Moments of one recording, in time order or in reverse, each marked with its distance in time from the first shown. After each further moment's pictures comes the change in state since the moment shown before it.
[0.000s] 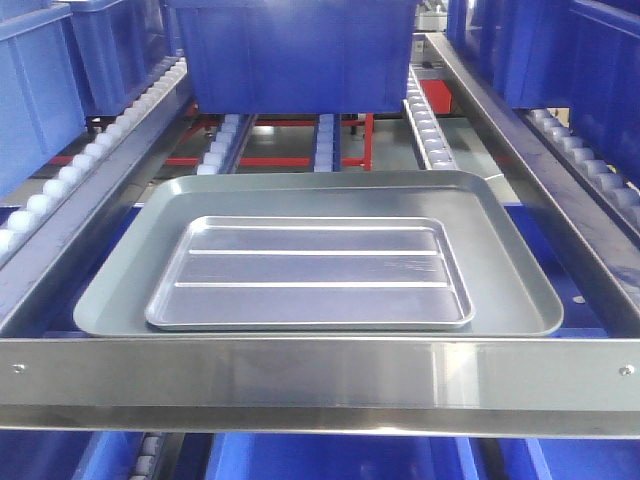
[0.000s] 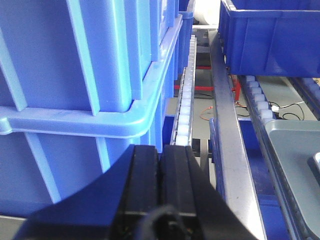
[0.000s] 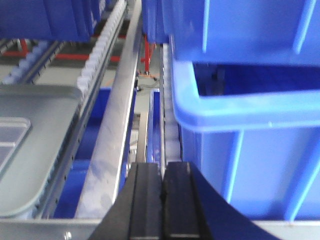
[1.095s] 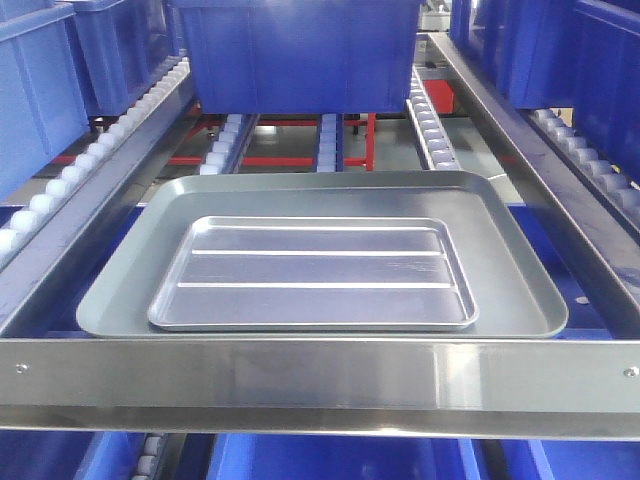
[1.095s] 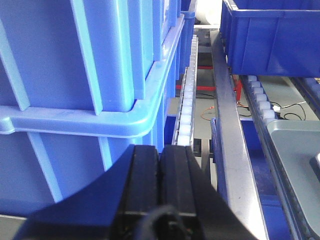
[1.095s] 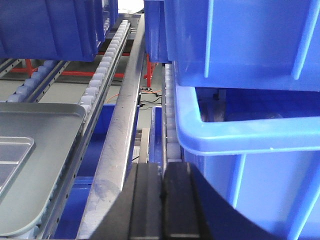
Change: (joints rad) left arm 0.000 0.000 0.000 0.000 0.000 0.000; right arm 0.000 0.000 0.000 0.000 -0.049 0.000
